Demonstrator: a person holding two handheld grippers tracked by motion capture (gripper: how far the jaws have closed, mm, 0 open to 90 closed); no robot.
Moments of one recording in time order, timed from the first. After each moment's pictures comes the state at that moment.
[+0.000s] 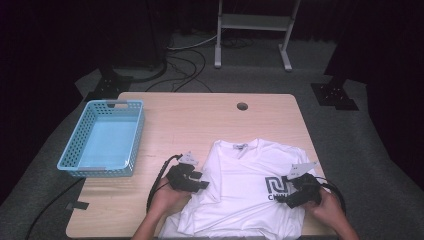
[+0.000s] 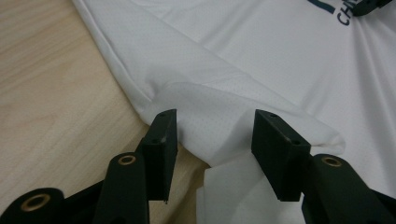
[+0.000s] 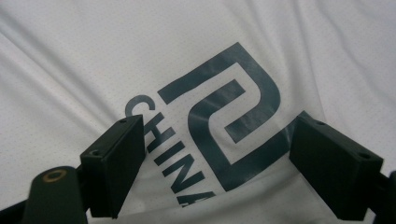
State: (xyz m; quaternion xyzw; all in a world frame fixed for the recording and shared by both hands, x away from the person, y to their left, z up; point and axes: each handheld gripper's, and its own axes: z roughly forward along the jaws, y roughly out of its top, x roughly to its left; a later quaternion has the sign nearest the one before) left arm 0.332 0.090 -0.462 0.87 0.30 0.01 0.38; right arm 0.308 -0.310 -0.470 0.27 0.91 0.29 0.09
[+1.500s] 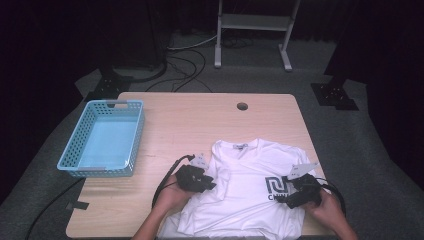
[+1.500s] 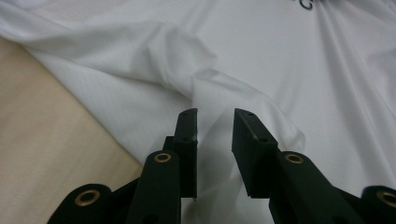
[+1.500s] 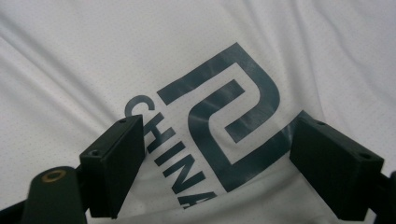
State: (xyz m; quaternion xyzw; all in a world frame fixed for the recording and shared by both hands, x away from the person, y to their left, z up) left arm 0.329 0.068 -0.457 0.91 0.21 0.00 0.37; right arm 0.306 -0.310 -0.470 0.28 0.91 0.30 0.09
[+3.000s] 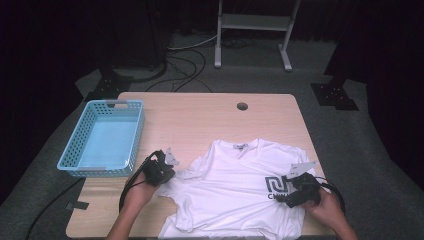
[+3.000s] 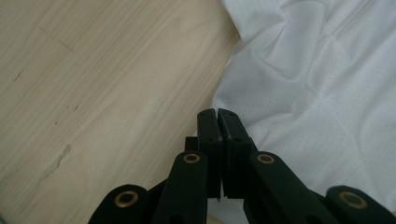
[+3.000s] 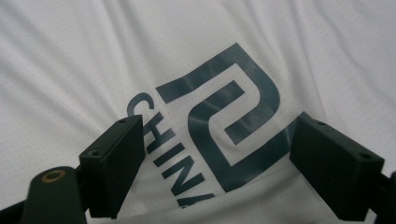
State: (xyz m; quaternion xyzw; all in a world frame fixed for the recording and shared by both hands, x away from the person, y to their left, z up) left arm 0.330 0.149 -0.436 0.92 0.29 0.17 0.21; right arm 0.308 -0.308 -0.469 0.28 0.91 0.29 0.09
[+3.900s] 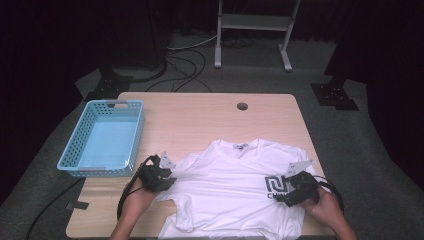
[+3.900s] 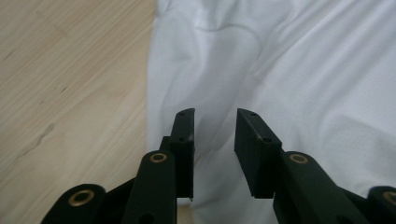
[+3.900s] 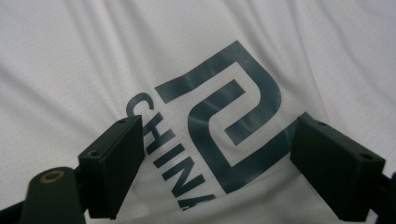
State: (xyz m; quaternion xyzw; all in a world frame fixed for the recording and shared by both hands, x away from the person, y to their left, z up) left arm 0.313 0.146 -0.436 0.90 0.31 0.15 0.26; right arm 0.311 -0.303 -0.467 0.28 0.92 0.27 0.08
